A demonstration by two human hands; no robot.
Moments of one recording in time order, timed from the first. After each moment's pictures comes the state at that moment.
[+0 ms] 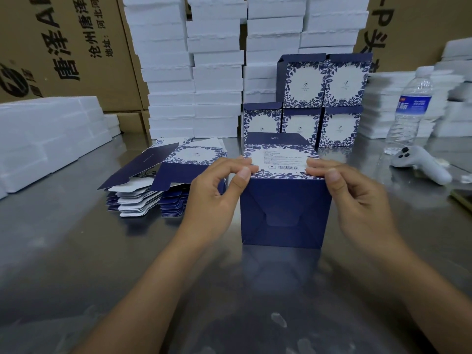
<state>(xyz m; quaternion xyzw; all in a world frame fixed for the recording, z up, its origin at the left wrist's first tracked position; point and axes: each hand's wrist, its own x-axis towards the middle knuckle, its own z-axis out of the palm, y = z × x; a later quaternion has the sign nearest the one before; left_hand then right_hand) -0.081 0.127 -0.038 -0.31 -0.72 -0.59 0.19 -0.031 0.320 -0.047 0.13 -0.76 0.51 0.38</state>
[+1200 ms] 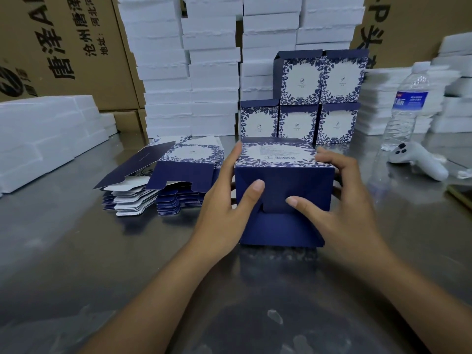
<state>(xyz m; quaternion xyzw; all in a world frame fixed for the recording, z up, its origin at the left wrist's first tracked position) -0.074 0.137 -0.055 -0.30 -0.75 -0.58 0.13 -0.028 0.316 -0.059 0.12 -0.79 0.45 0.39</state>
